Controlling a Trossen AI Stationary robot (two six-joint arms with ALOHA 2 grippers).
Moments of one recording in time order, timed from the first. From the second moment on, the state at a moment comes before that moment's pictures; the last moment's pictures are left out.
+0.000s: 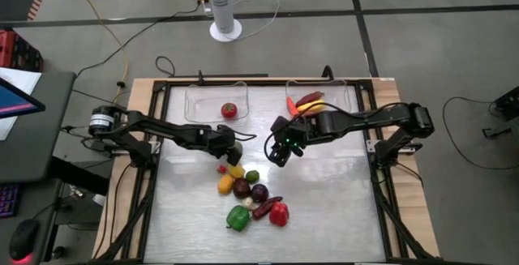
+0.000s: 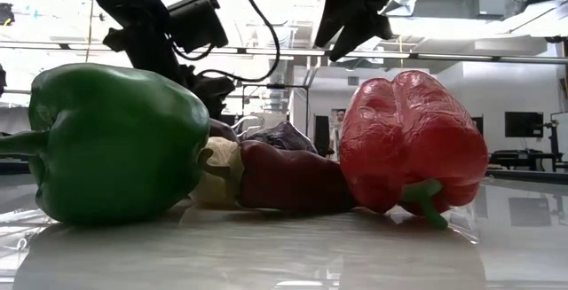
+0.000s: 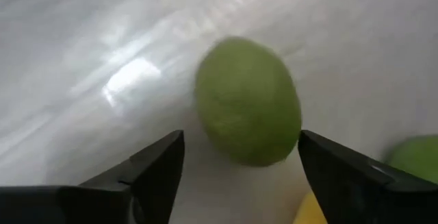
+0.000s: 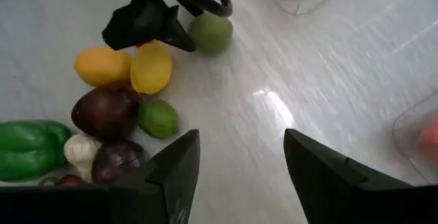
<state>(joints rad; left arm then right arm) 0.09 1.55 0.72 -0.22 -0.09 -0.85 0.07 1.62 1.43 -0.79 0.21 0.58</state>
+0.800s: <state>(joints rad) 0.15 1.39 0.72 -0.26 -0.10 -0.65 0.05 1.62 1.43 -0.78 0.27 0.58</state>
